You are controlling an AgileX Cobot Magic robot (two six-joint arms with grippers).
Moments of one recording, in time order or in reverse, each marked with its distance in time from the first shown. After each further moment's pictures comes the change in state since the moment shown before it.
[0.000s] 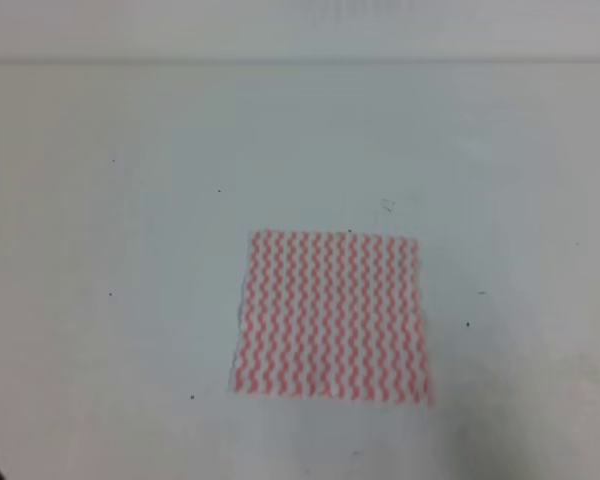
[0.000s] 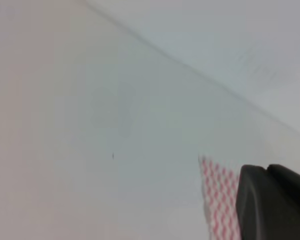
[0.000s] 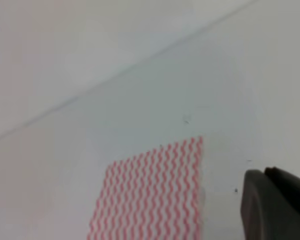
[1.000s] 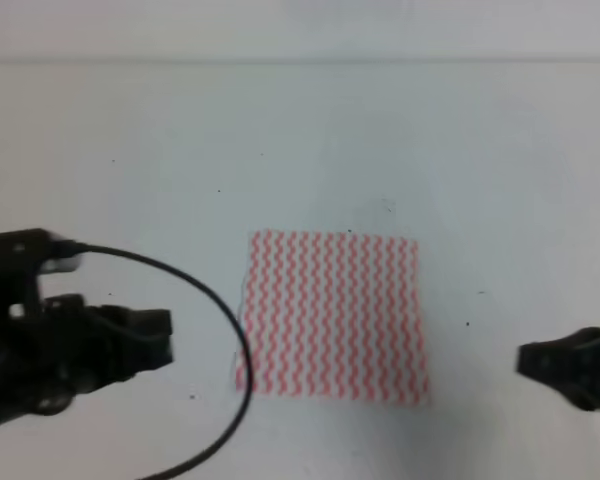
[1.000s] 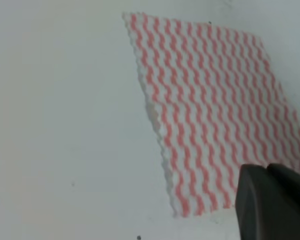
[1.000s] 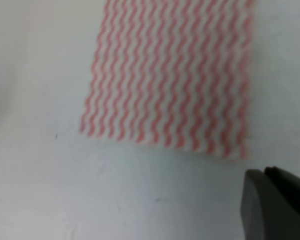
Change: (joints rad) left arm -0.263 0.879 -0.290 -0.763 0.035 1.035; right arm 0.149 0.717 -0.290 0.211 0.201 -0.333
